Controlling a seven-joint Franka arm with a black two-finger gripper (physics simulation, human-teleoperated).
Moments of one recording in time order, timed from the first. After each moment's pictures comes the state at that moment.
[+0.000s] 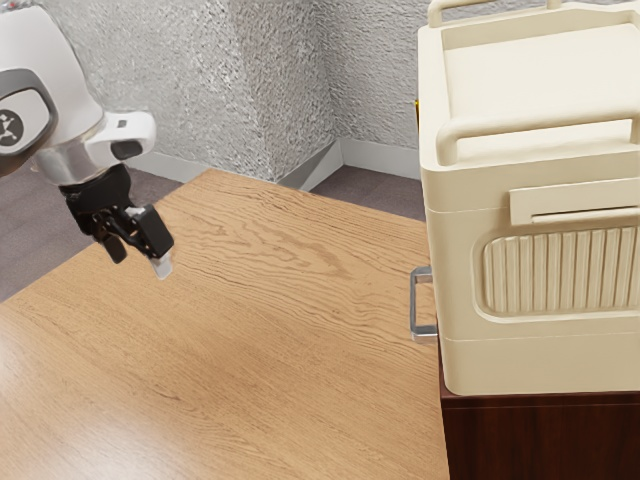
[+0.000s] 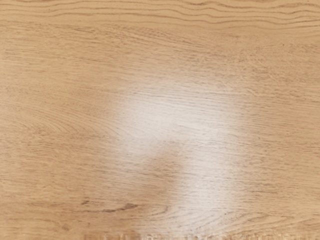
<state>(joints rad) -0.04 -0.30 0.29 -1.92 0.04 1.69 0.13</state>
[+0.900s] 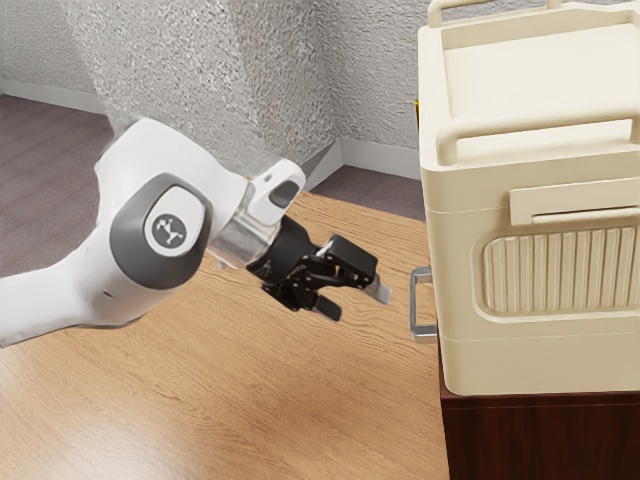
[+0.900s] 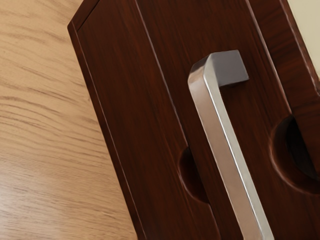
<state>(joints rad) 0.04 -0.19 -0.10 -2.09 -0.67 2.28 0.04</state>
